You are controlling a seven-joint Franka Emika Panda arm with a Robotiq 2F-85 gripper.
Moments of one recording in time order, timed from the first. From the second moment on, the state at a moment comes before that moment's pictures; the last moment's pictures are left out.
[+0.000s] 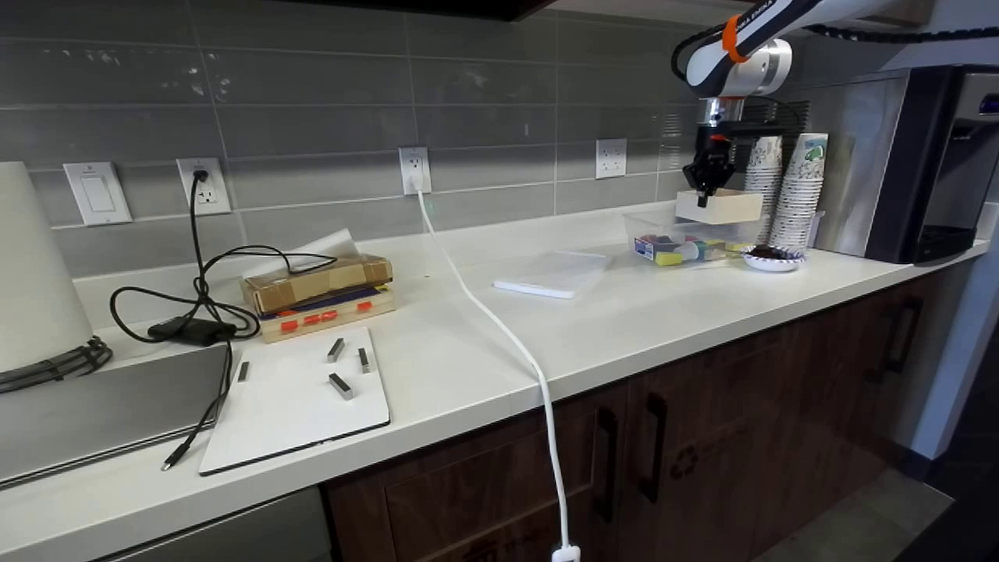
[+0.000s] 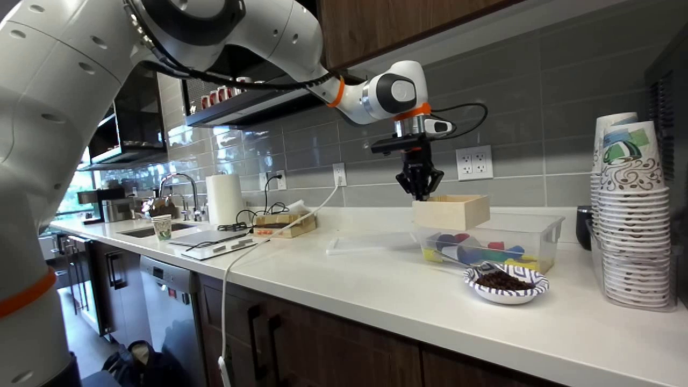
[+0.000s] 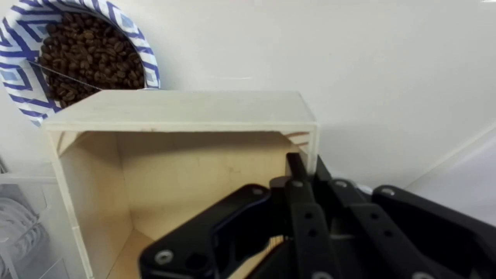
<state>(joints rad) -0.28 0.49 -0.03 -1.48 0.00 2.04 -0.13</state>
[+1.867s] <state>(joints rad) -0.03 0.36 0.01 -1.77 -0.31 2.20 -0.48</state>
